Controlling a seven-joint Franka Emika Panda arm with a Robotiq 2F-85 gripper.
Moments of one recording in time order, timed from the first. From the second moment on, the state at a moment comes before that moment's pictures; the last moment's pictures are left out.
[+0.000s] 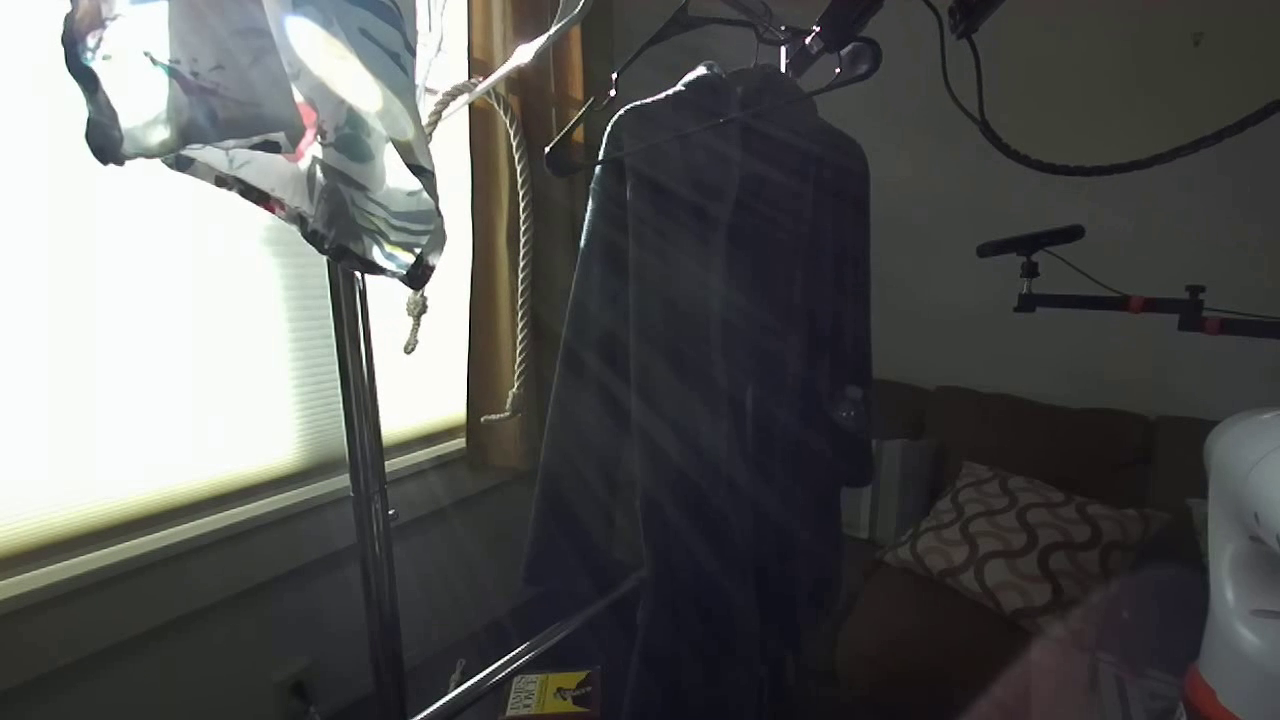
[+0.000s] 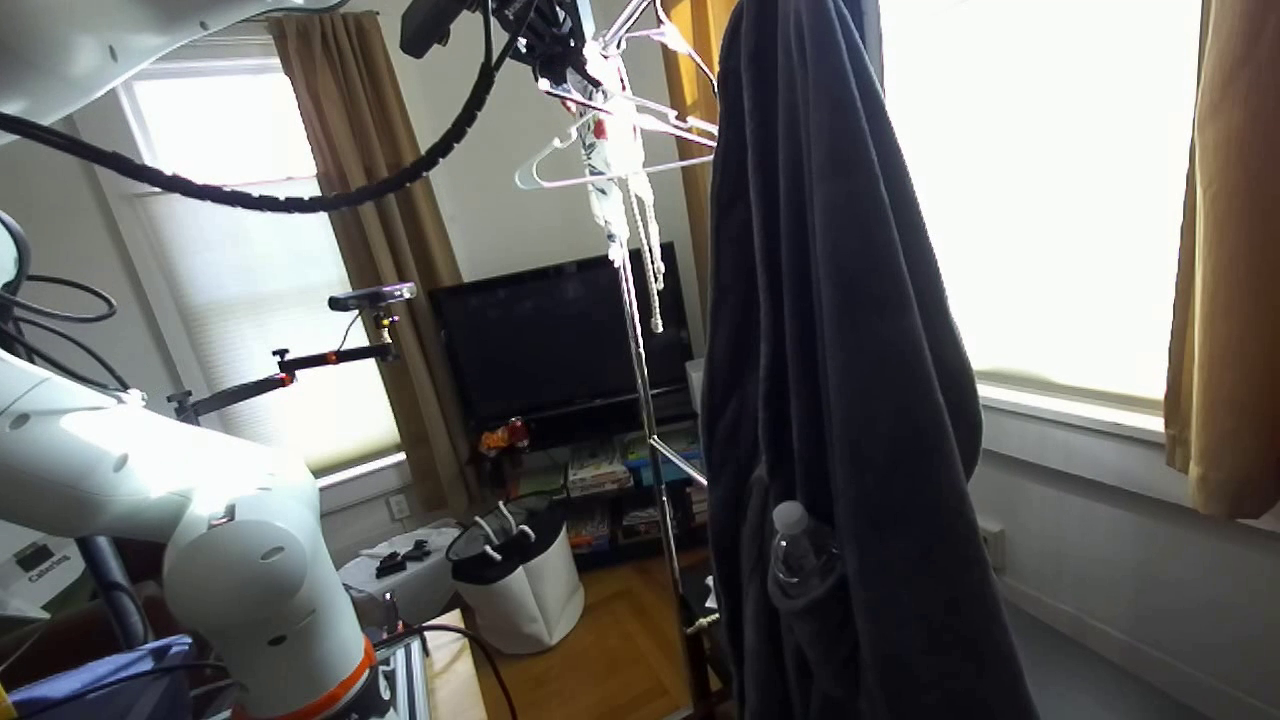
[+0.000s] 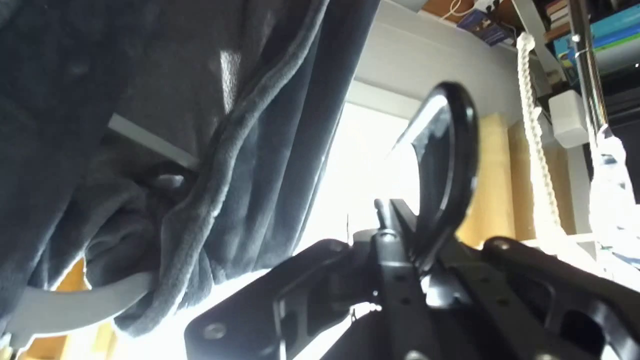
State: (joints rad) arm 0.10 -0.73 -0.17 -1.92 0.13 2.03 -0.46
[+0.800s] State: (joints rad) arm 0.13 -0.81 -0.17 -2.08 0.18 2.23 -0.35
